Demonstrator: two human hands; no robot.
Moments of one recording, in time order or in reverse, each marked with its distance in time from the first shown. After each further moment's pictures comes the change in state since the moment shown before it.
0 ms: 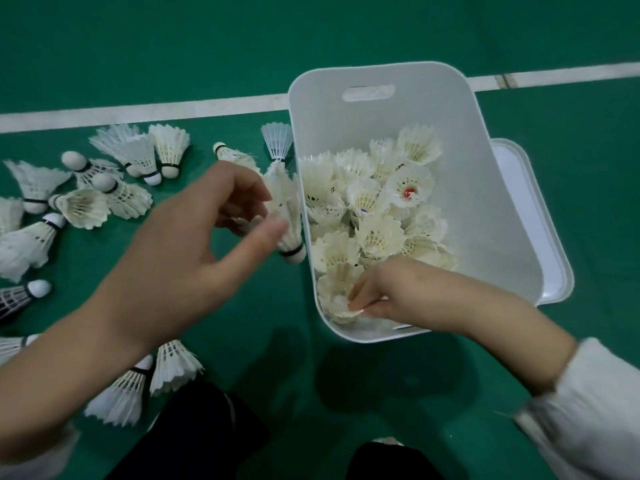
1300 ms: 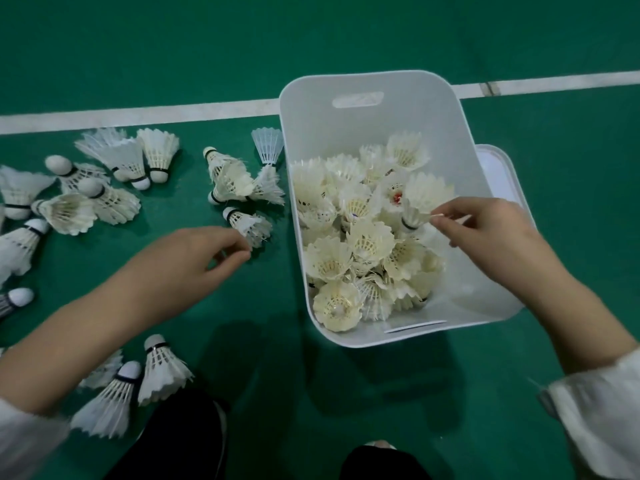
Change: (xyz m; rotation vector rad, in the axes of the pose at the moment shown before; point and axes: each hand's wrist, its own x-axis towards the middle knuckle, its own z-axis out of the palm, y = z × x) left_hand 0.010 -0.069 0.011 0.384 -0.318 -0.082; right_hand -0.044 0.050 -0.039 0.217 0.766 0.391
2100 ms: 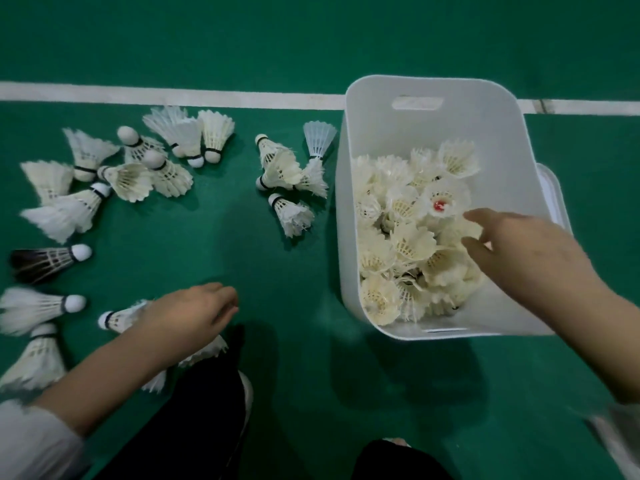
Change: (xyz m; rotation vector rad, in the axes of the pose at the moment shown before) left_hand -0.071 -0.061 0.061 0.185 -0.232 -0.216; right_hand -0.009 -0.032 0.011 -0.626 -0.064 -0.204
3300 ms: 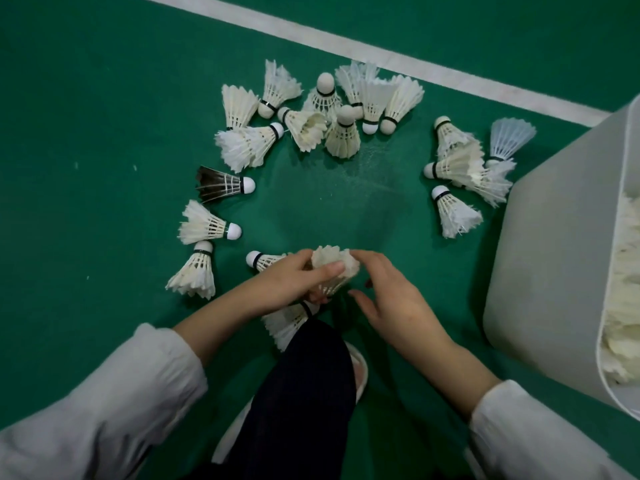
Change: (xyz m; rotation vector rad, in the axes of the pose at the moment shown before) left_hand -0.045 -0.086 0.028 -1.356 0.011 -0.257; right_hand -0.010 -0.283 0.100 0.574 -0.185 -0.640
